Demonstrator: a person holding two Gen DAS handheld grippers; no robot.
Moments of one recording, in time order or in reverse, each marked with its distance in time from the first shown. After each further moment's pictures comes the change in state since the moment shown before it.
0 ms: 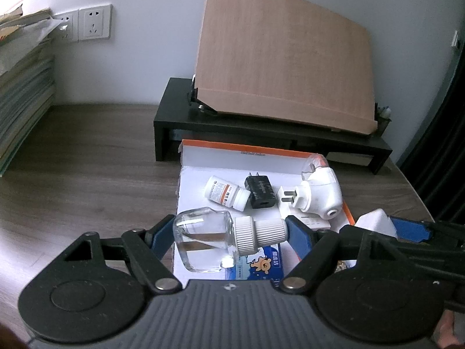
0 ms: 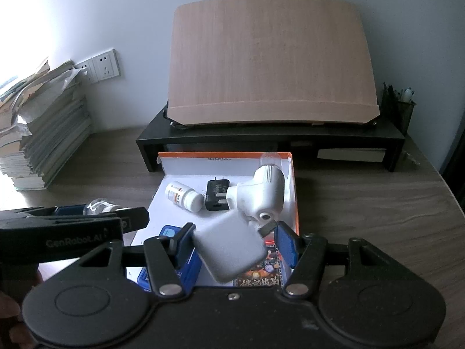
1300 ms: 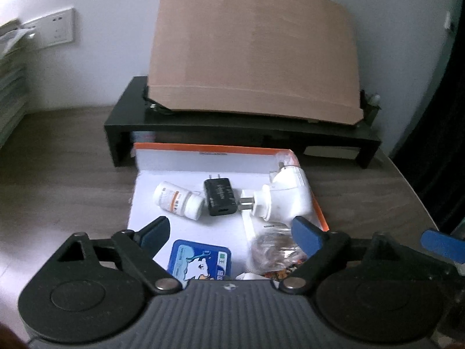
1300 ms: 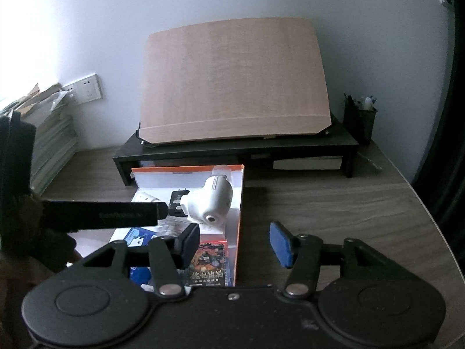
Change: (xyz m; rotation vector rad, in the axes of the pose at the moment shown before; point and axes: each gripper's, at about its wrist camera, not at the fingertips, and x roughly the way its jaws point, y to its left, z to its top) left arm 0.032 -0.051 0.008 0.028 0.022 0.001; right arm -0.046 -0.055 -0.014 0.022 -0.085 -0.037
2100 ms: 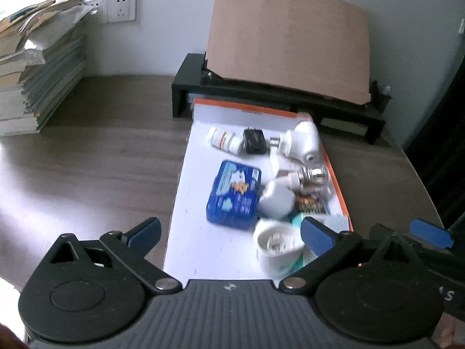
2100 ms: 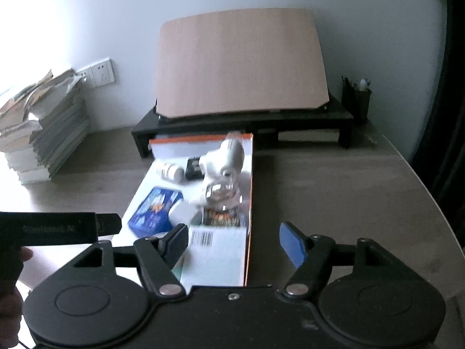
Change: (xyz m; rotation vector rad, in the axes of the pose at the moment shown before) left arm -0.098 0.009 -0.059 -0.081 0.070 0.103; right arm -0.054 0.028 -0.047 0.019 0.061 -0.028
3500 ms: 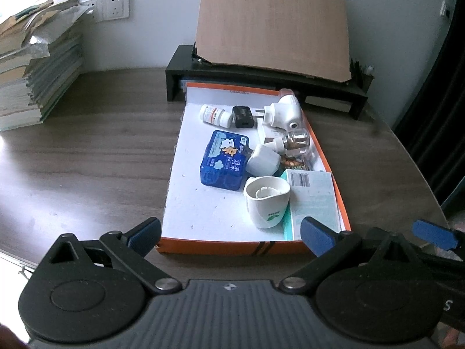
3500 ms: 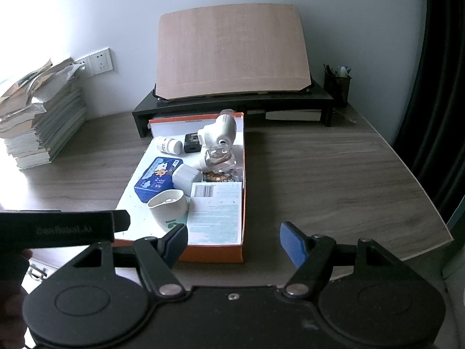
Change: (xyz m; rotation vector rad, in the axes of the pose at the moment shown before) left arm -0.028 -0.010 -0.041 0.039 0.006 -0.014; right arm -0.037 0.008 -0.035 0.010 0.018 -0.046
